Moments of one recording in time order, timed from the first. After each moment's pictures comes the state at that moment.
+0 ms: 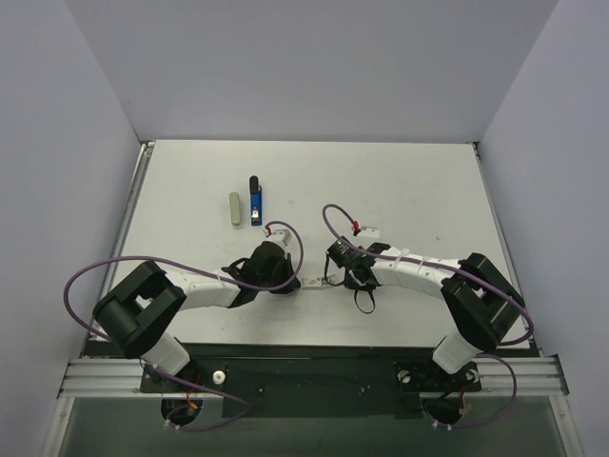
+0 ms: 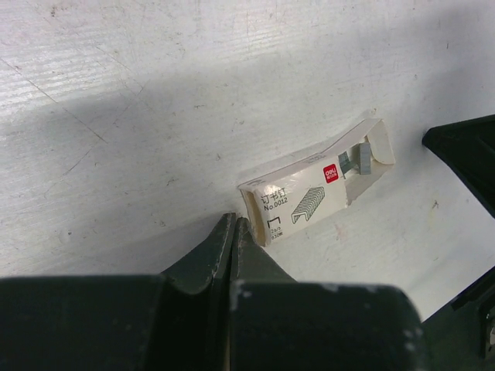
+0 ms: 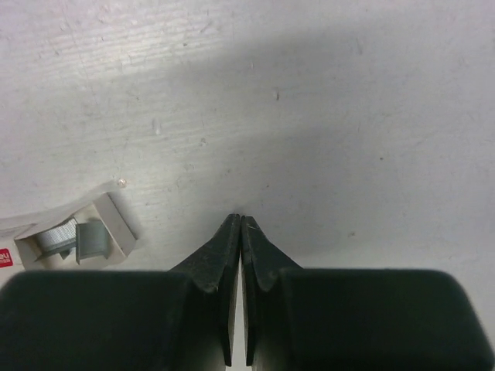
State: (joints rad) left arm -0.79 1.56 0.60 0.22 0.01 -0.72; right arm 0.80 1.60 0.83 -0.53 0.46 0.87
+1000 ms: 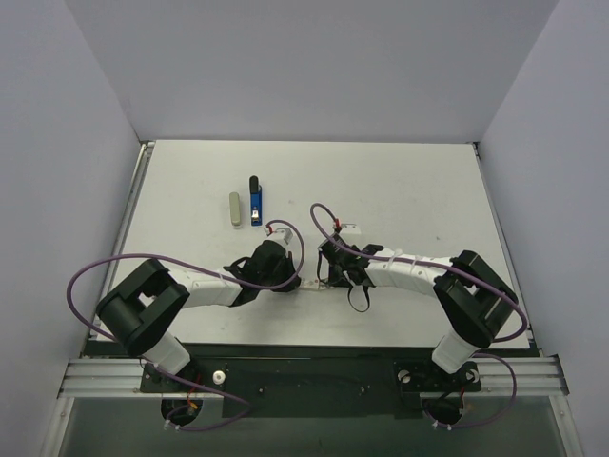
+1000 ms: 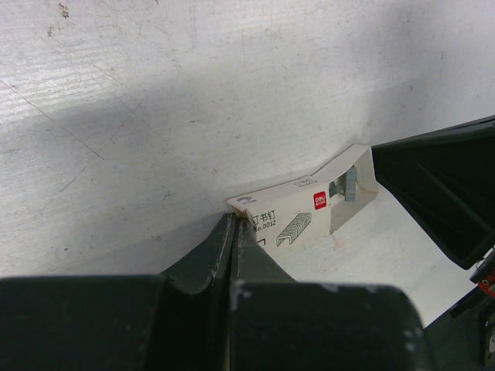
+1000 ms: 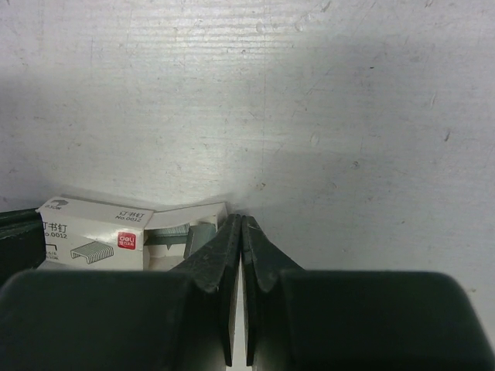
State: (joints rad) left arm -0.79 1.58 0.61 0.25 0.00 -0.72; right arm 0.82 1.63 0.84 -0.31 0.29 0.75
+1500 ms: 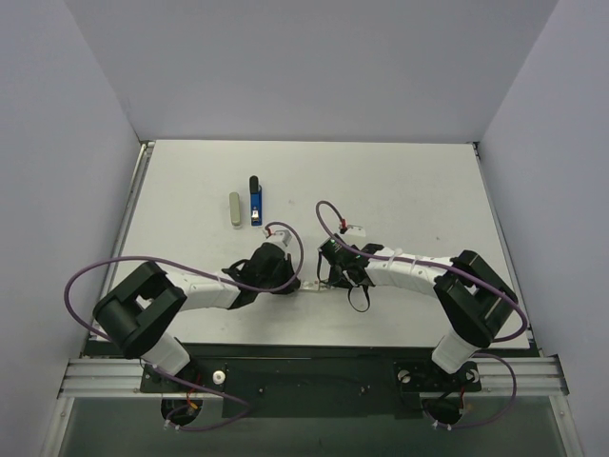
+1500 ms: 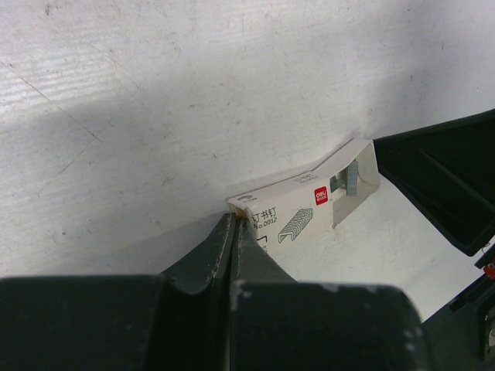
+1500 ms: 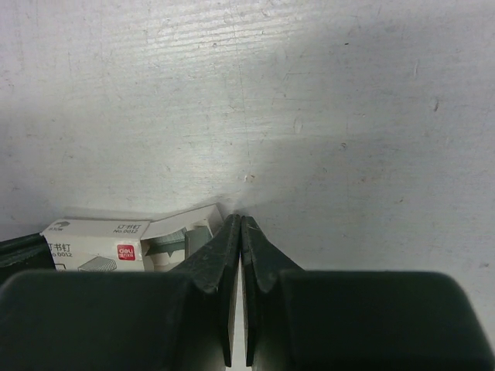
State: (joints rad) left arm -0.79 1.56 0.59 0.25 0.00 -0.72; right arm 0.82 1.63 0.85 -0.36 0.31 0.87
